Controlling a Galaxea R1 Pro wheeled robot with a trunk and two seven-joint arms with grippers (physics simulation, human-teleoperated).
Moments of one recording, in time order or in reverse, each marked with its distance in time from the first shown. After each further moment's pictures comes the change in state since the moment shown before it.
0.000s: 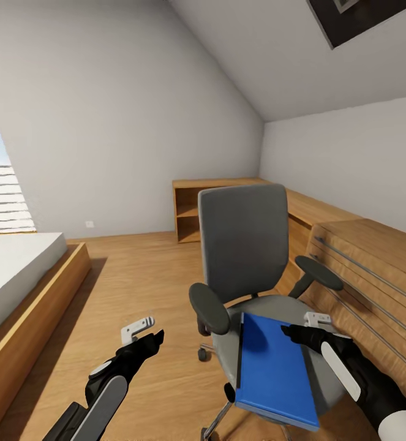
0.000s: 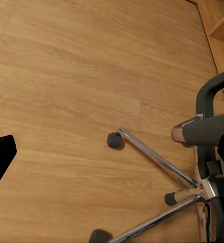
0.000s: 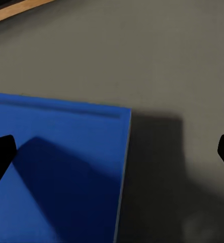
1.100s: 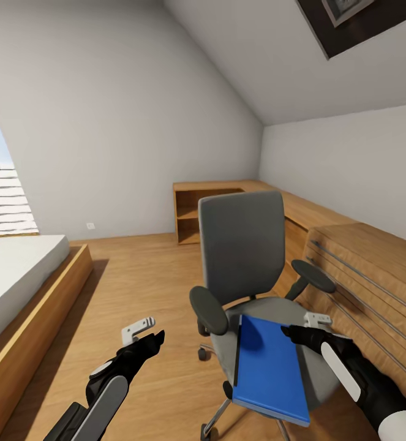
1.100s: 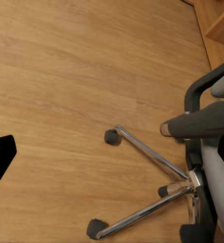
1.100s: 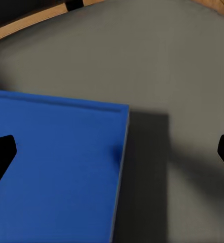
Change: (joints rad) left arm 0.000 -0.003 -0.001 0.002 0.001 0.001 0.000; right arm 0.001 0.000 0.002 0.001 -0.002 -0.001 0.000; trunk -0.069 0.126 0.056
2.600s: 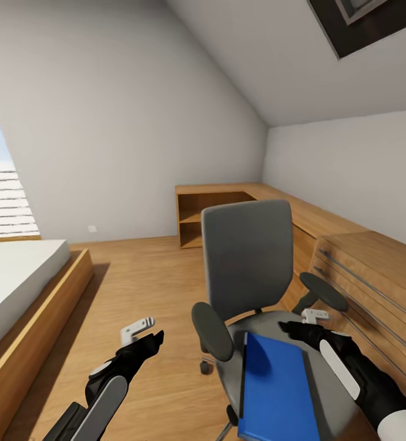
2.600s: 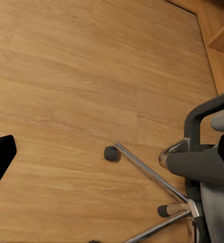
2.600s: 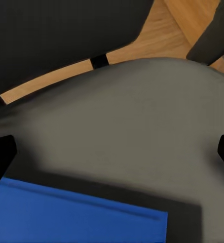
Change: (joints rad) left arm 0.000 0.003 0.001 0.001 -0.001 0.000 0.002; right arm 0.000 0.001 0.005 -0.037 -0.002 -0.005 0.002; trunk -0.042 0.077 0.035
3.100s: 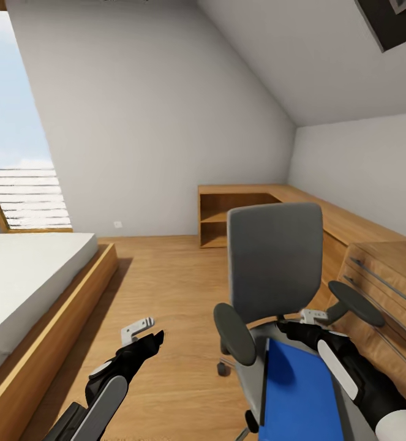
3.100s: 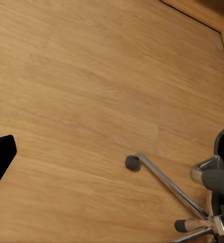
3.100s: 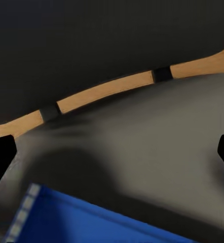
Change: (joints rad) left arm 0.000 0.000 0.000 0.000 0.001 0.000 0.000; right arm 0.000 0.008 0.006 0.000 0.000 0.000 -0.001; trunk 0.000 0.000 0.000
